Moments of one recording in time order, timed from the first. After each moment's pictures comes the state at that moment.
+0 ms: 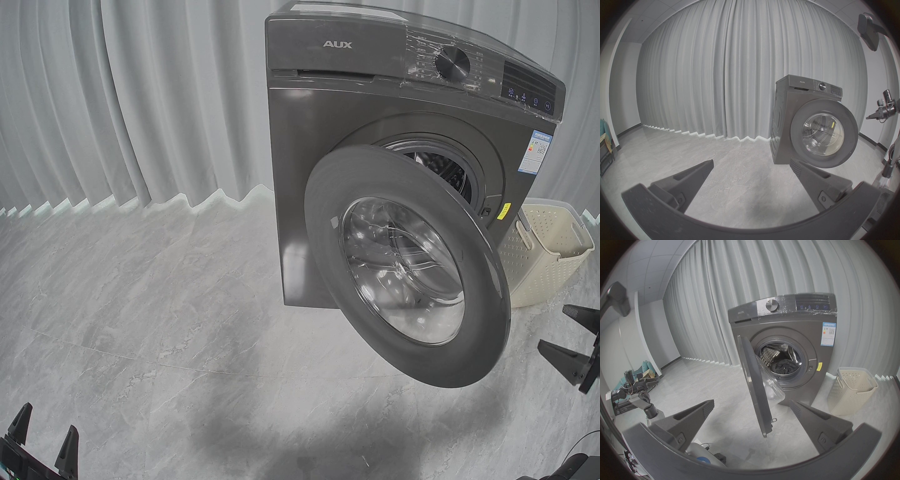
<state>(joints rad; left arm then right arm) 0.00 0.01 -0.02 0.00 0.01 -0.03 0.13 0.76 -0.39 -0.18 0.34 -0.04</state>
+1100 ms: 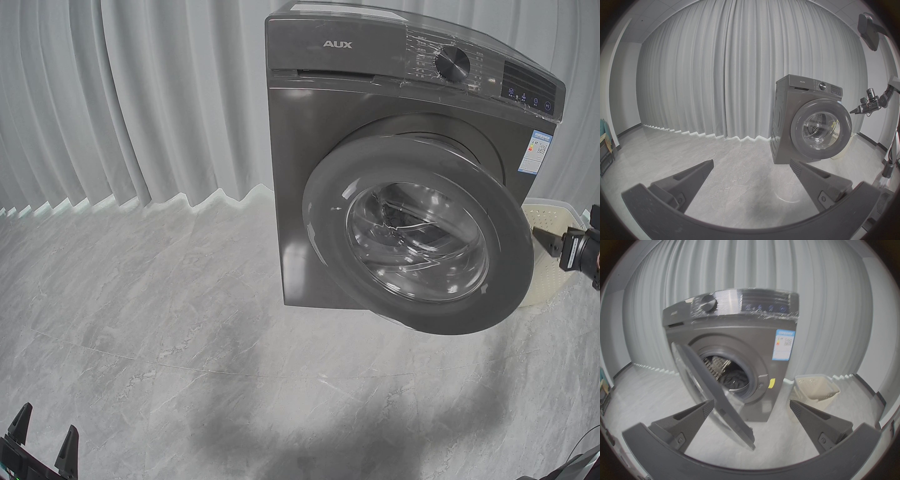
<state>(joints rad) 0.00 0.01 -0.02 0.00 0.01 -0.03 -0.08 1.28 -0.65 -0.49 0.06 -0.05</state>
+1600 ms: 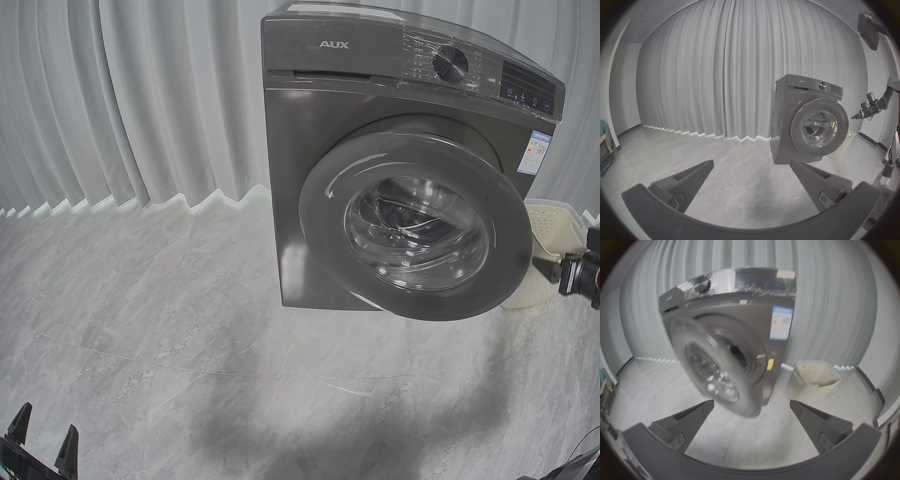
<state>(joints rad) 0.00 0.01 -0.02 0.00 0.01 -0.03 -0.16 1.30 -0.60 -0.42 0.15 -0.09</state>
